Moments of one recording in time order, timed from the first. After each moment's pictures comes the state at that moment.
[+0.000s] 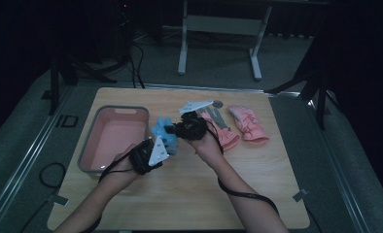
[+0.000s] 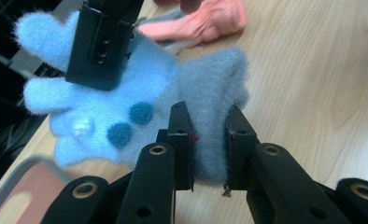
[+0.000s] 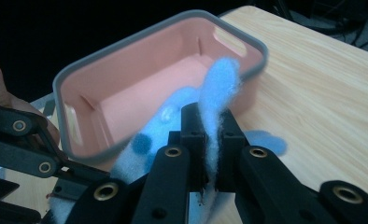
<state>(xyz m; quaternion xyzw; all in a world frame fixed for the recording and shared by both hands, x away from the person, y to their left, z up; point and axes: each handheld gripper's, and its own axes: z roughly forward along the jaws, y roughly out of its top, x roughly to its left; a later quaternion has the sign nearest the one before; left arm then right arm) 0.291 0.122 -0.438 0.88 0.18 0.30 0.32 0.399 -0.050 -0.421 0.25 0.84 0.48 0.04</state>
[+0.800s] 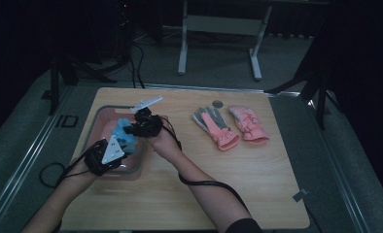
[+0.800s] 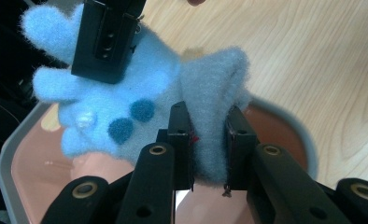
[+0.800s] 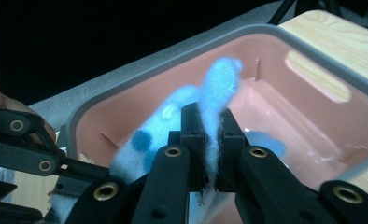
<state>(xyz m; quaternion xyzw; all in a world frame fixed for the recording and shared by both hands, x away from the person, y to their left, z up) 0.284 0.221 -0.452 0.88 0.24 0.30 0.29 0.410 0.071 -0.436 0.22 0.86 0.46 0.00</state>
